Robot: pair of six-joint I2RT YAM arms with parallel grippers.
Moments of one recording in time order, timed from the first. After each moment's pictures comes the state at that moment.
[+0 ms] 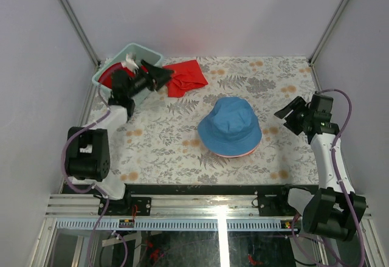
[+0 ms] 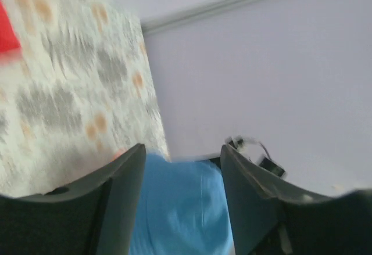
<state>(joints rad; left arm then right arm) -0.07 1.62 0.80 0.87 0.75 -1.40 -0.22 1.07 0.81 -0.51 -0.29 0.64</state>
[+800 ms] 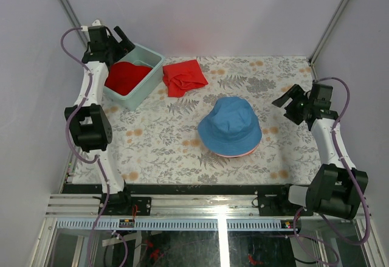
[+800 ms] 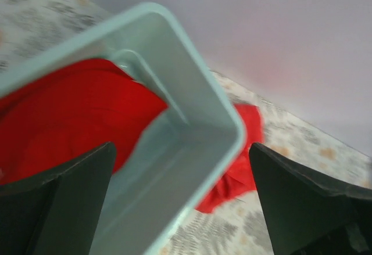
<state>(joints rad) 0.16 1.97 1.90 -0.38 0.18 -0.58 -0.22 1.26 0.93 -0.42 -0.33 0.59</state>
